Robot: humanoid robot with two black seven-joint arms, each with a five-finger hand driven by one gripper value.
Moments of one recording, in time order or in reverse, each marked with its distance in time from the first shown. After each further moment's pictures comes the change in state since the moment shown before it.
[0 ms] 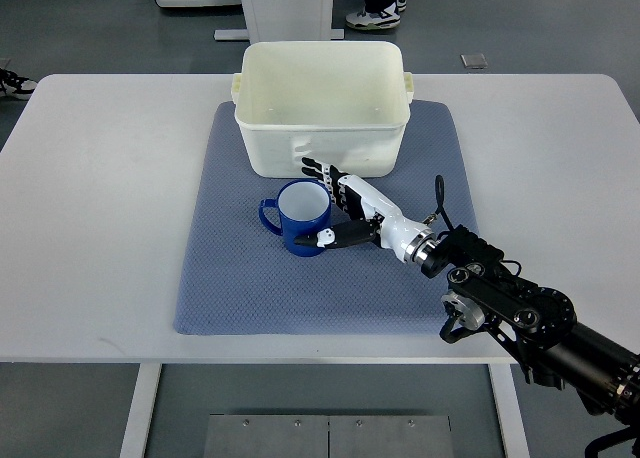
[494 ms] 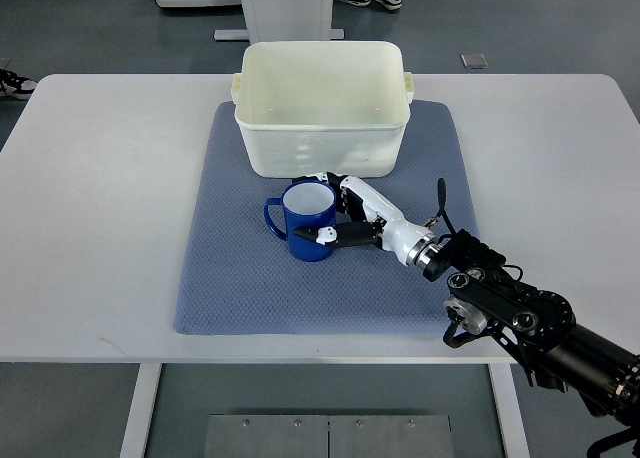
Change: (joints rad) left arm 0.000 0.000 0.000 0.000 0.001 0.000 0.000; right arm 0.003 0.000 -0.029 -0.034 -0.002 0.000 0.083
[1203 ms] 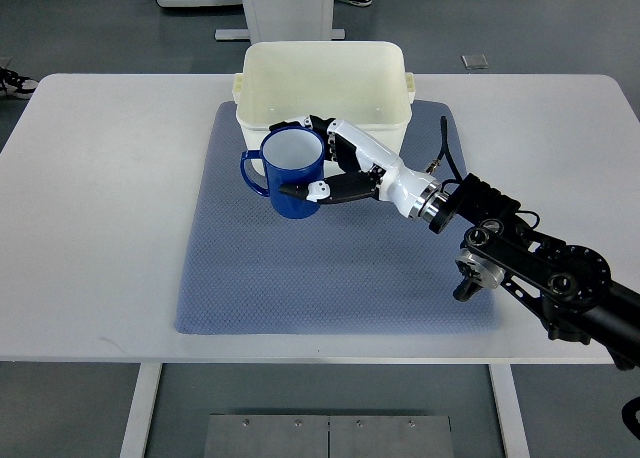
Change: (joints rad) left arm 0.000 0.000 0.000 0.000 -0.001 0.000 0.001; right arm 0.135 -0.141 -0.008 0.262 0.037 0.002 -0.079
